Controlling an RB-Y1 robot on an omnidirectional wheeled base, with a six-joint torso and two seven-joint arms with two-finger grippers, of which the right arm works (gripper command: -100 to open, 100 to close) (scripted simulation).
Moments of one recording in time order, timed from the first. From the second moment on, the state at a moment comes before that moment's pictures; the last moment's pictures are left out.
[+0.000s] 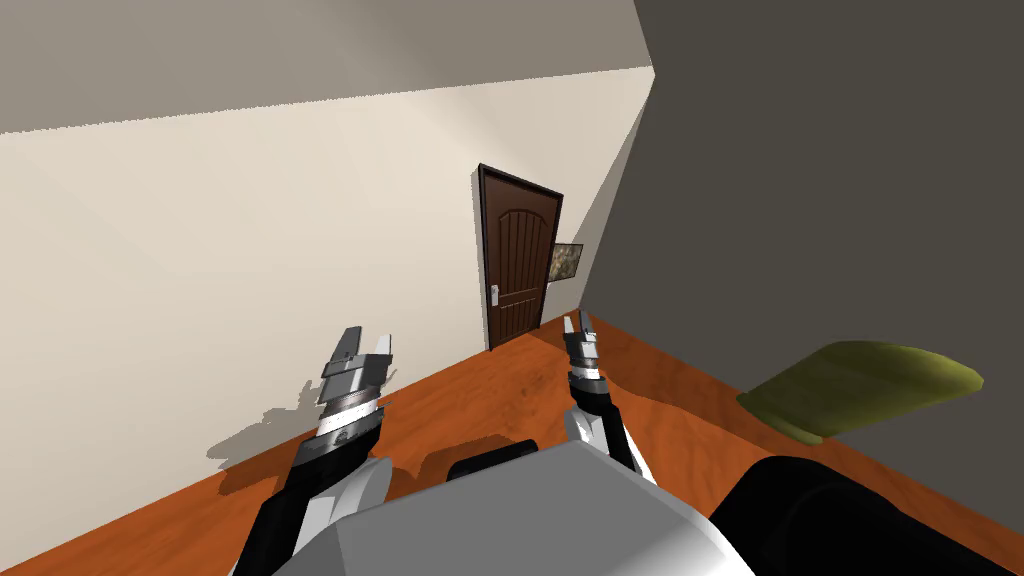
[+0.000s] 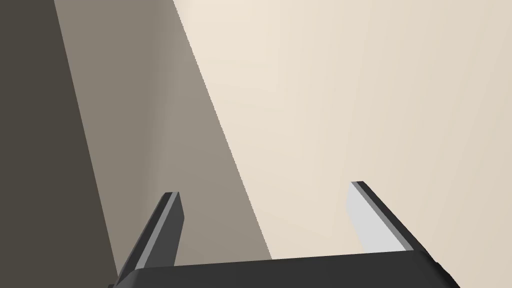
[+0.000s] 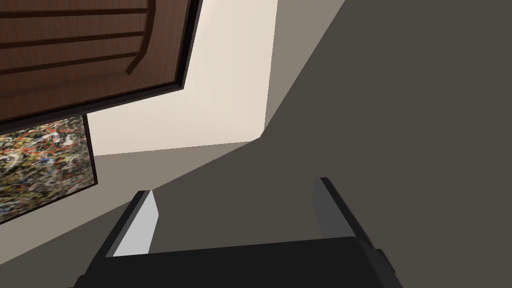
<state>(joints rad) 0.54 0.00 0.05 -2.24 -0.12 -0.57 0.15</state>
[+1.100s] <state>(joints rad) 0.43 -0.05 -0.05 -2.03 0.07 -0.53 0.31</state>
